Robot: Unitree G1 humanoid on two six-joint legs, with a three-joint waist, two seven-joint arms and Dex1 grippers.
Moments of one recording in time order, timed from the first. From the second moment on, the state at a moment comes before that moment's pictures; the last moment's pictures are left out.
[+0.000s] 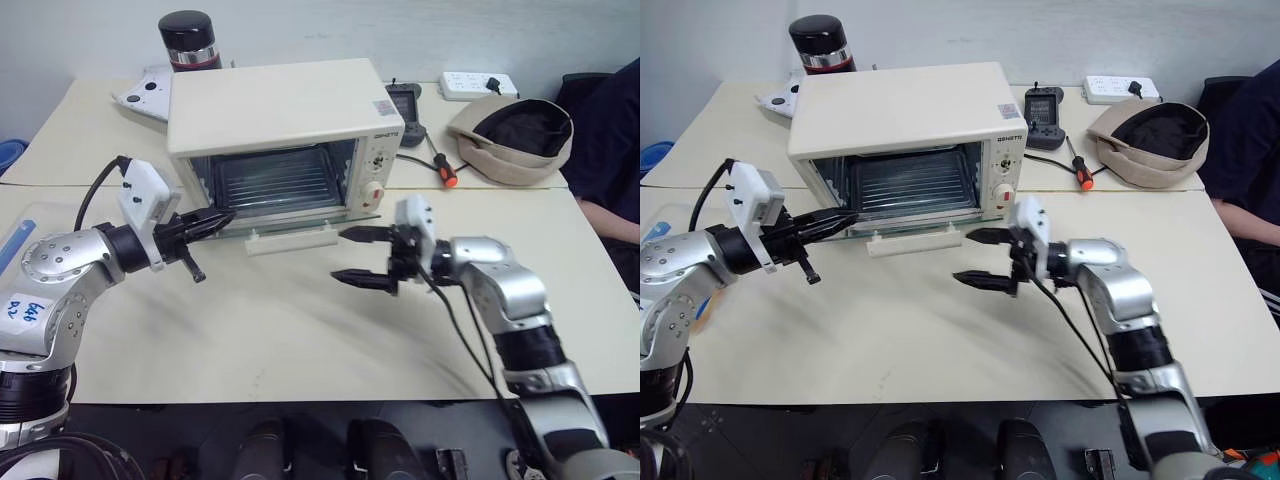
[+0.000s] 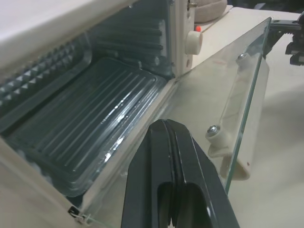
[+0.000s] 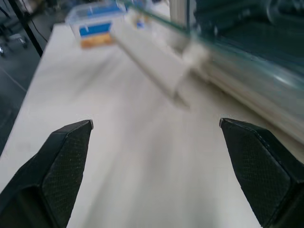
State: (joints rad) left arm -0.39 0.84 0.19 -0.28 -0.58 0.56 -0.71; right arm -0.54 -0.54 0.06 -0.01 0.42 0.47 1.17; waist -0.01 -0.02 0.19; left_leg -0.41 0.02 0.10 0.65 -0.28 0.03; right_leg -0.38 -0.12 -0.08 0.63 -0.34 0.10
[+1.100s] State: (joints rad) left arm 0.18 0.59 0.51 -0.61 -0.59 0.73 -0.44; right arm -0.65 -0.71 0.05 -0.16 0.63 0.63 1.28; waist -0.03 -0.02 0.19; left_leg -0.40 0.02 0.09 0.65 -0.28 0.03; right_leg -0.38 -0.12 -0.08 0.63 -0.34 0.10
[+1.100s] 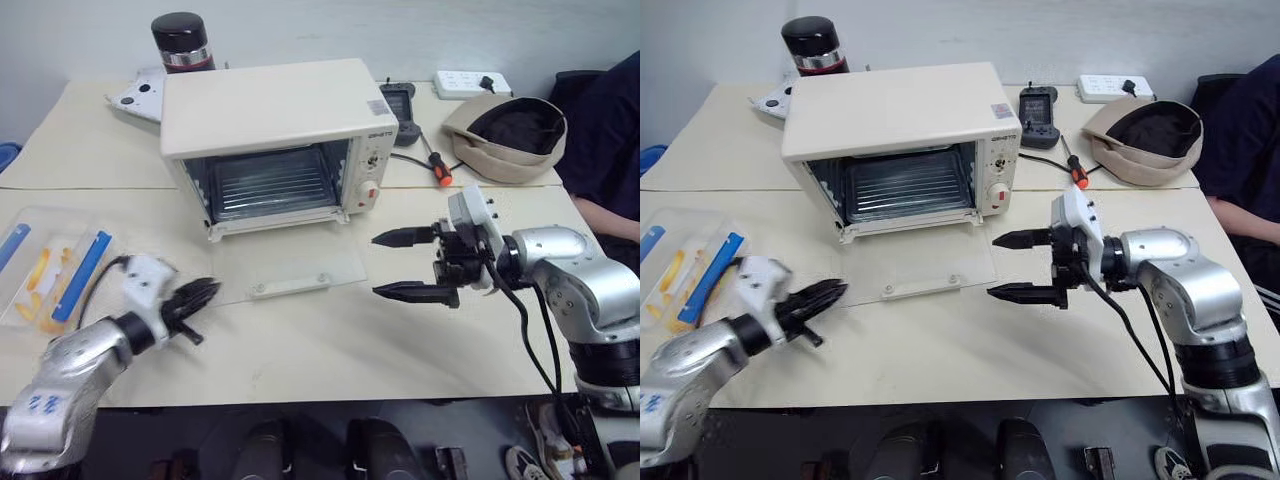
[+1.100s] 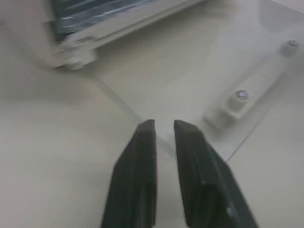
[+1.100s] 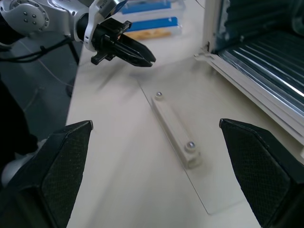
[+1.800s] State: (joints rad) left arm 0.39 0.43 1.15 -0.60 -1.26 0.77 0.34; right arm -0.92 -0.52 0.17 0.16 0.58 0.53 1.51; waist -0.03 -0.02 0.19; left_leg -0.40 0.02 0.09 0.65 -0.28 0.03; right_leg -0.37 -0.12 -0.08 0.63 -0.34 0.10
